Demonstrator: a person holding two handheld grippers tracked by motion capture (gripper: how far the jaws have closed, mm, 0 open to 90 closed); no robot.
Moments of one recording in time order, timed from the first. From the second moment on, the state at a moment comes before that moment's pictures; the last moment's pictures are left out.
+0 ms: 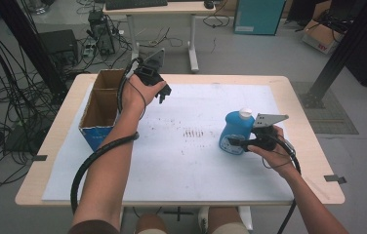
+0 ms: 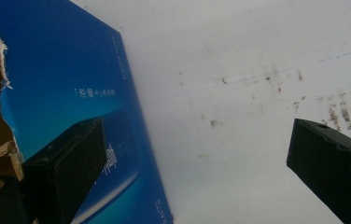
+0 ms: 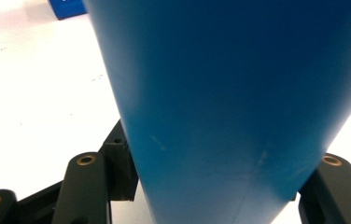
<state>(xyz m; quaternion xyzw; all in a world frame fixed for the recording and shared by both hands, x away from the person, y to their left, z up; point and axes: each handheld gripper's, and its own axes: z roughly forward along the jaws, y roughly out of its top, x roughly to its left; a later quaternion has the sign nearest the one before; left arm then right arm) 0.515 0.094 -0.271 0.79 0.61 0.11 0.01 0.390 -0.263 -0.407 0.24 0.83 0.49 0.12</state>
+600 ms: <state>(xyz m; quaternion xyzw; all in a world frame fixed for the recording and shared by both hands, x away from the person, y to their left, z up) 0.511 0.093 -0.264 0.79 0.61 0.11 0.01 0.389 -0.263 -0.409 0.23 0.83 0.49 0.13</state>
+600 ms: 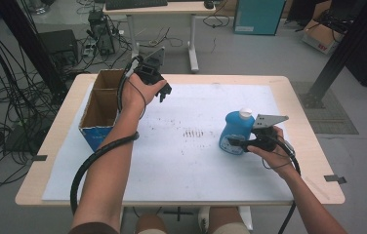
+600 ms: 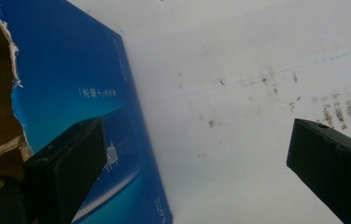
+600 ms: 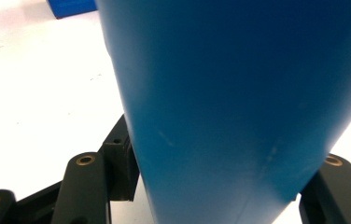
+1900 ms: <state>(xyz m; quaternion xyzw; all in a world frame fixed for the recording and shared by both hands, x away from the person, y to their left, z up) 0.506 0.089 -0.253 0.79 0.60 0.12 0.02 0.389 -0.262 -0.408 0.23 0.83 0.49 0.13</state>
